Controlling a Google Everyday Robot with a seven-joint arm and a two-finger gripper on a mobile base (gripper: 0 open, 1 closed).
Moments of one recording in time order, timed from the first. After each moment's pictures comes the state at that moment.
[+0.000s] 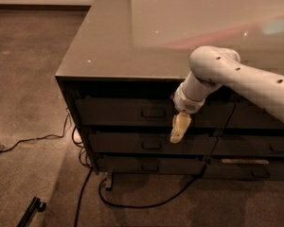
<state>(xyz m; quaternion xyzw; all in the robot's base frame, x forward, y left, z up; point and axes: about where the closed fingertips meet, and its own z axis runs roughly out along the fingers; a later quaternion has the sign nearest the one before) 0.591 -0.123 0.675 -0.66 0.73 0.09 0.14</state>
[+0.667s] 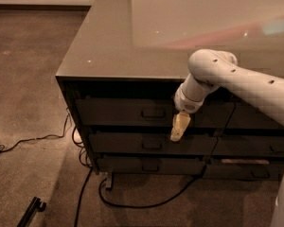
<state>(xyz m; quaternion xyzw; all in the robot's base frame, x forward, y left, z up) 0.612 -0.129 0.656 -0.65 0.74 0.08 0.14</state>
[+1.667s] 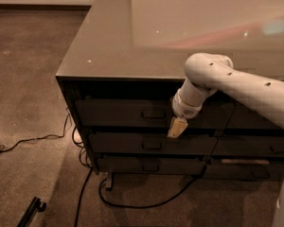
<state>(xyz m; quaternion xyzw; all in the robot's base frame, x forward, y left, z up) 0.590 -0.121 0.645 -0.67 0.73 0.10 0.11</state>
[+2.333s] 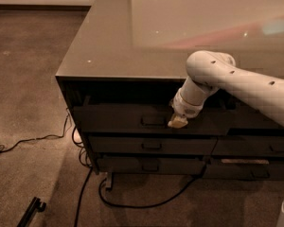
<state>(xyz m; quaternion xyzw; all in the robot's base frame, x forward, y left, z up) 0.579 -0.121 0.653 -0.67 0.72 0.10 0.10</state>
